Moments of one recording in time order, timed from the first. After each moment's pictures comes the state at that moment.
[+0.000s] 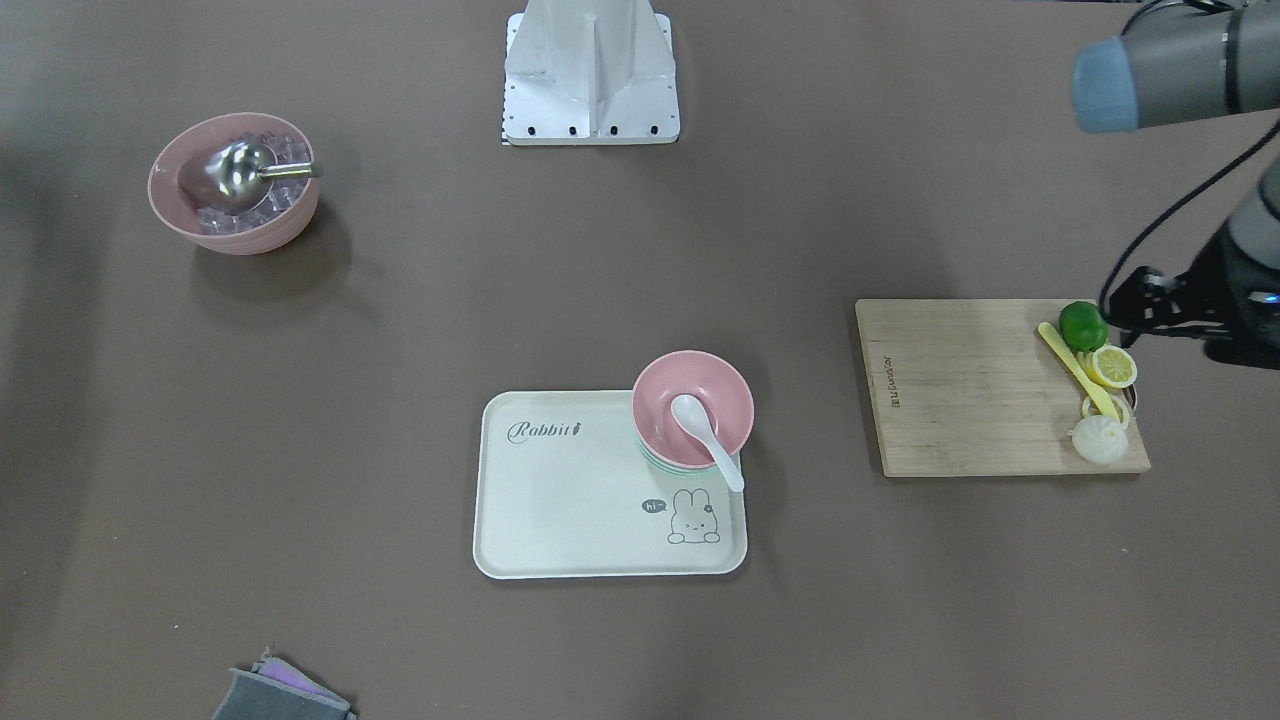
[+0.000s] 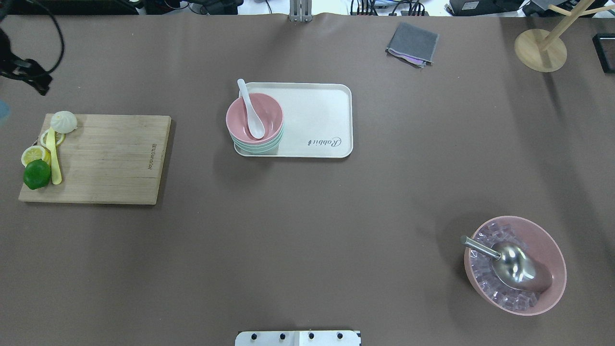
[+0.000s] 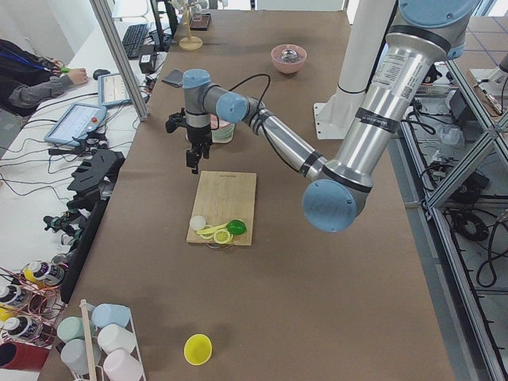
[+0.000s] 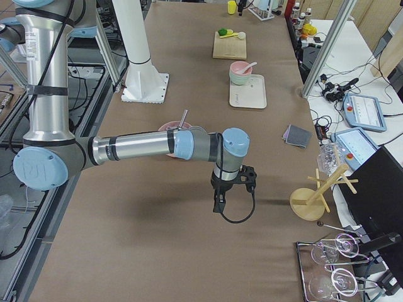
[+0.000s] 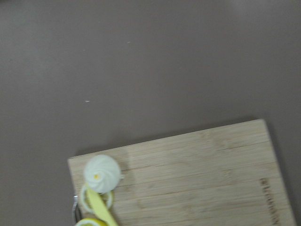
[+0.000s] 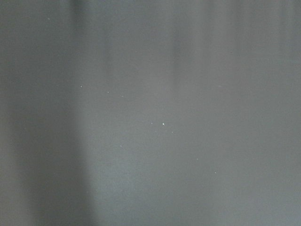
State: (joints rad) left arm -1.24 -1.87 -1.80 -1.32 -2.08 -0.12; right arm 1.51 -1.63 1.77 -1.80 2.20 -0.02
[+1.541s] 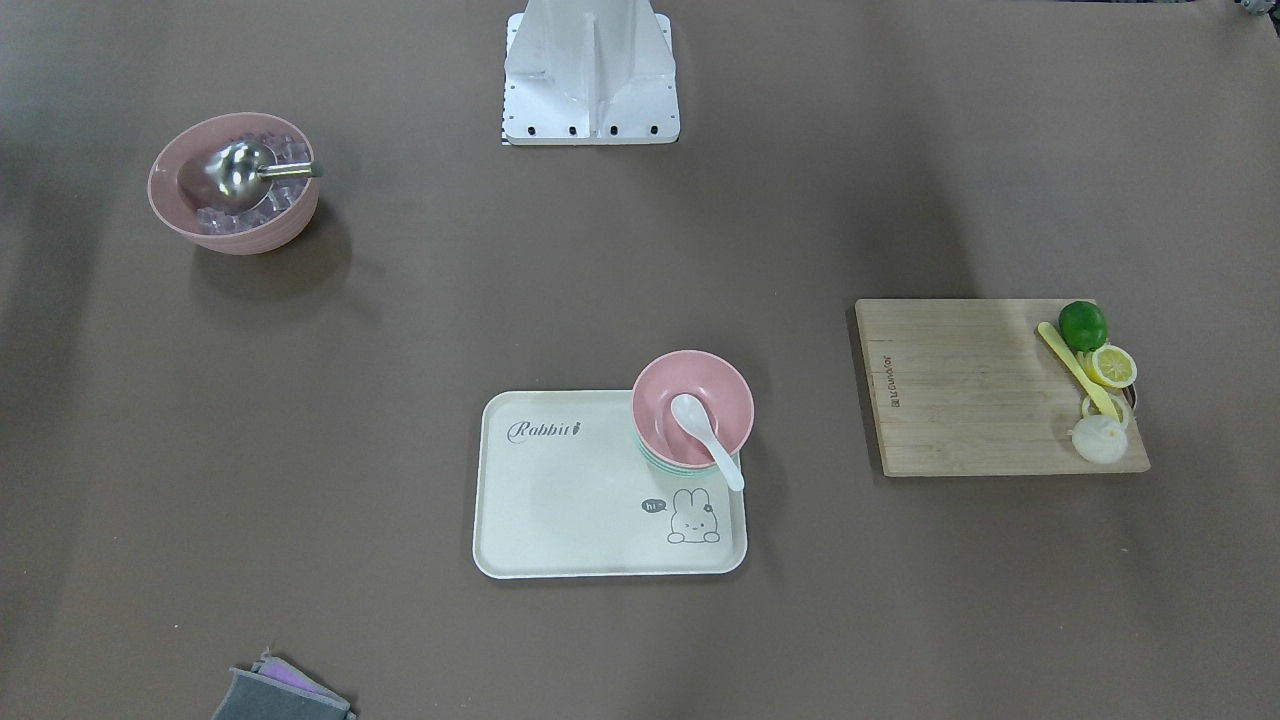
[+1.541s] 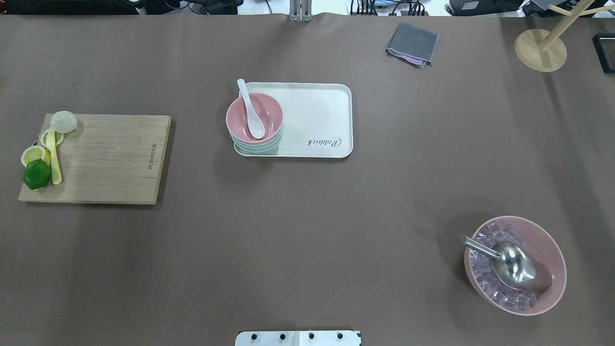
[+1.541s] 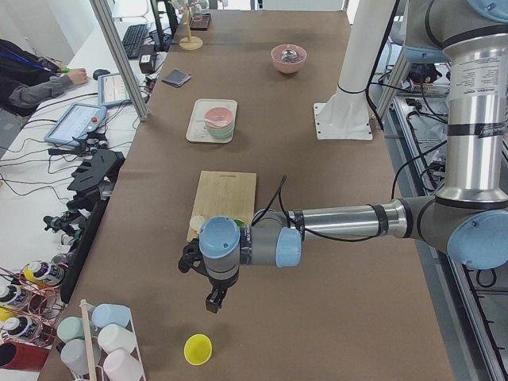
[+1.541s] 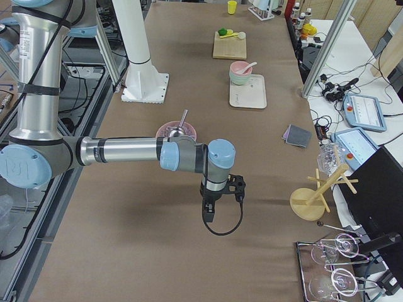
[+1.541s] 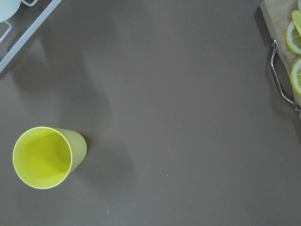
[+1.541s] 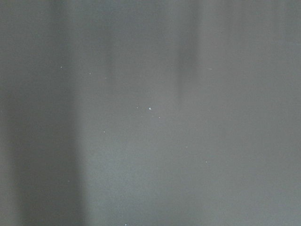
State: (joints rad) left arm -1.64 -1.52 -1.54 -1.67 -2.33 0.38; right arm 1.52 -1.70 1.77 -1.71 2.21 -0.02
